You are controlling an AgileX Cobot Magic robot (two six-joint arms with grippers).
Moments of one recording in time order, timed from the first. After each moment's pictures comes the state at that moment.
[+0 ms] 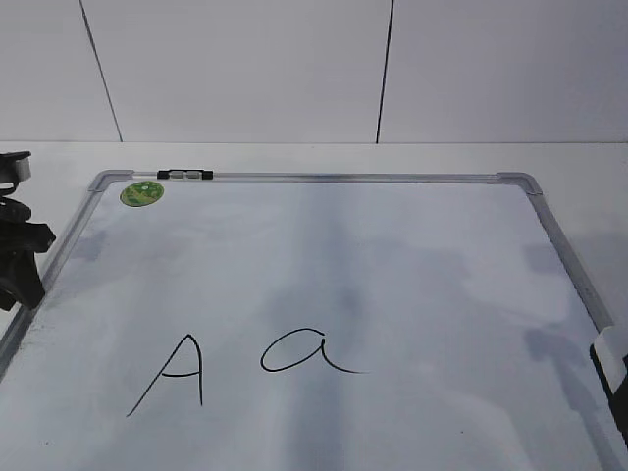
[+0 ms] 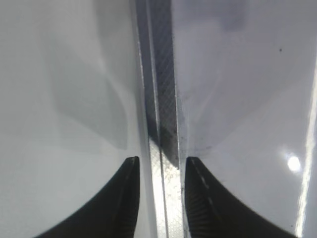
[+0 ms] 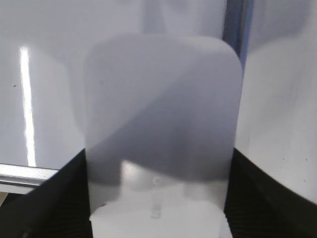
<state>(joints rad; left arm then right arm) 0.01 1.89 -1.17 -0.26 0.94 0.23 0.19 1.16 -0.67 0.09 0.98 0.07</state>
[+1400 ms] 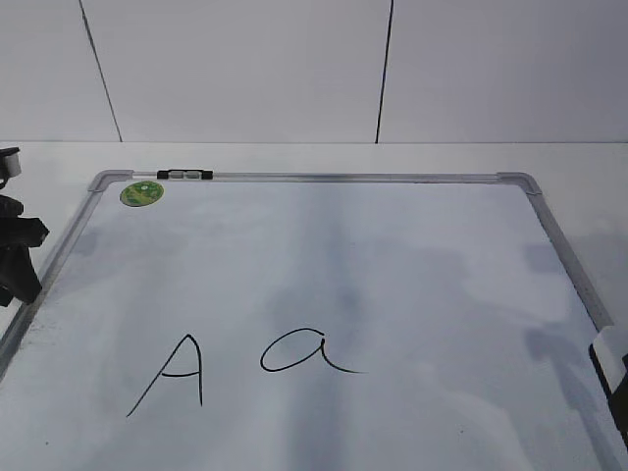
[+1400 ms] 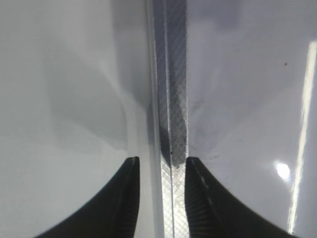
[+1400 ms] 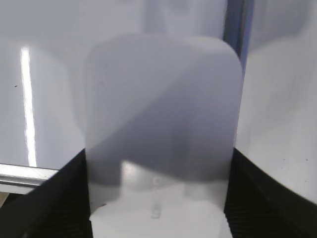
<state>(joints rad) 0.04 1.89 -1.18 -0.30 0.92 0.27 0.19 1.16 -0.67 0.09 0.98 0.07</state>
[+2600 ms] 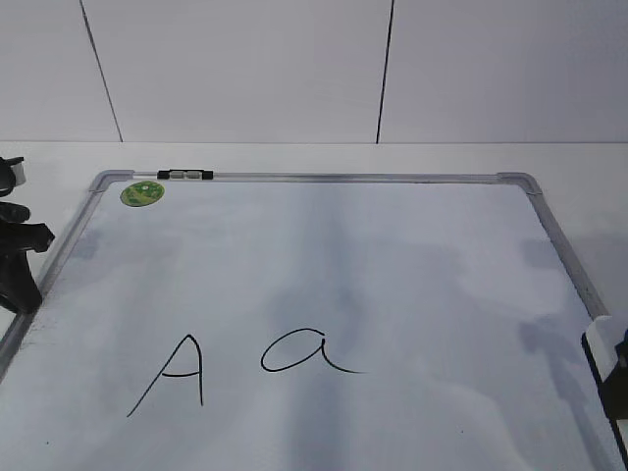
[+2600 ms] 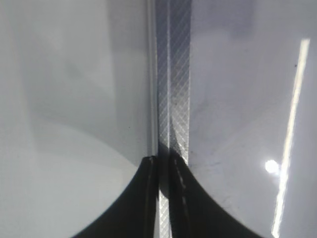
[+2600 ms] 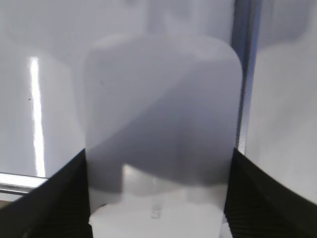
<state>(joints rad) 0.05 1.93 -1.18 -0.33 0.93 0.27 0.19 1.16 -0.67 0.10 0.95 0.07</state>
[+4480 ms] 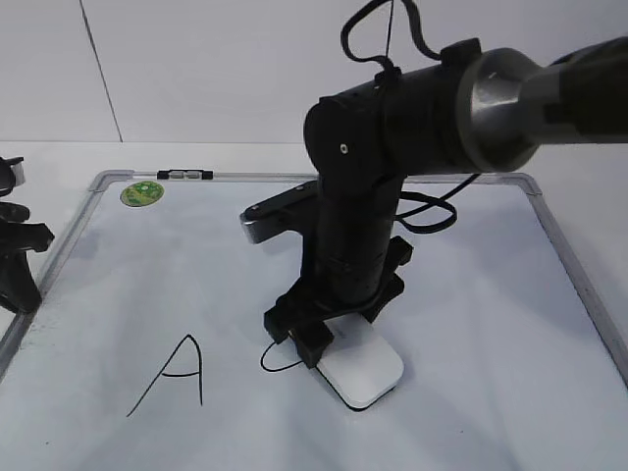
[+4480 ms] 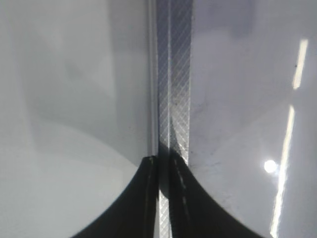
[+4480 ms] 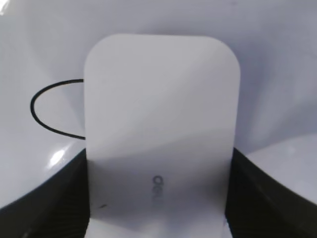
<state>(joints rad) 0.05 1.93 -1.18 -0.34 0.93 0.27 0.72 2.03 -1.46 0.04 1.01 0.02</state>
